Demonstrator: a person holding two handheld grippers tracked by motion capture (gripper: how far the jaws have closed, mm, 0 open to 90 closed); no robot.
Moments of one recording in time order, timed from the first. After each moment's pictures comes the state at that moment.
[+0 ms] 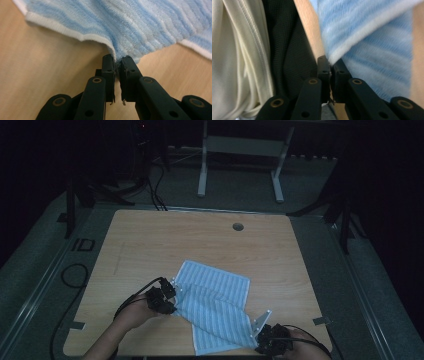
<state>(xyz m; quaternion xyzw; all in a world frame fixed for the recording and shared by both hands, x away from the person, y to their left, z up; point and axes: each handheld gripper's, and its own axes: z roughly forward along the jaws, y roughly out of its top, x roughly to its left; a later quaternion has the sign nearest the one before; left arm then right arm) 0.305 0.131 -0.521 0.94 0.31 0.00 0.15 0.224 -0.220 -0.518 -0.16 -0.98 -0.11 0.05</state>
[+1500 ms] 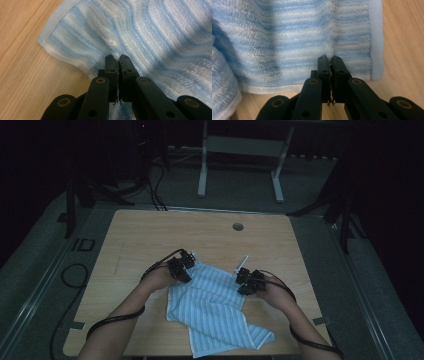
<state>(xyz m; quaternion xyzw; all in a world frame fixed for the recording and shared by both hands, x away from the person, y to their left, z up) 0.418 0.084 -0.518 0.95 0.28 0.04 0.14 0.390 -0.170 -0.515 -0.20 -0.97 -0.11 -0.05</state>
